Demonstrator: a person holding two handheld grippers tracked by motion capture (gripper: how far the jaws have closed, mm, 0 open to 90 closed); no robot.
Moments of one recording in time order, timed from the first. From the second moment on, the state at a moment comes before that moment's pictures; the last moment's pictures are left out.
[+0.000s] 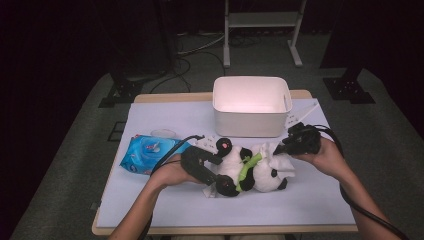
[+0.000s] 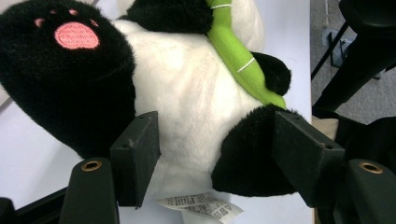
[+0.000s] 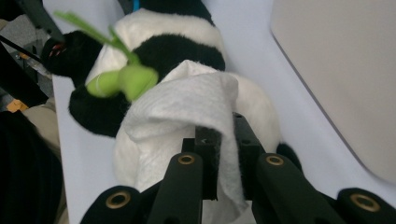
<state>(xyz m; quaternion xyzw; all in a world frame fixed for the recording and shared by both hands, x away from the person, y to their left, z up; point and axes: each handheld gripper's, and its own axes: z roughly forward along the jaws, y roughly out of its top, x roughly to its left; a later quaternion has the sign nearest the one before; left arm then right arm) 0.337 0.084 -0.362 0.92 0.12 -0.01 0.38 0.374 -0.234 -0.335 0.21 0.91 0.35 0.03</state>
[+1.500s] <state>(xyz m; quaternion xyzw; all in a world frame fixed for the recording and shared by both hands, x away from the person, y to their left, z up) 0.351 0.082 -0.346 0.91 0.14 0.02 0.38 0.341 -0.232 -0.350 0.19 0.91 0.38 0.00</state>
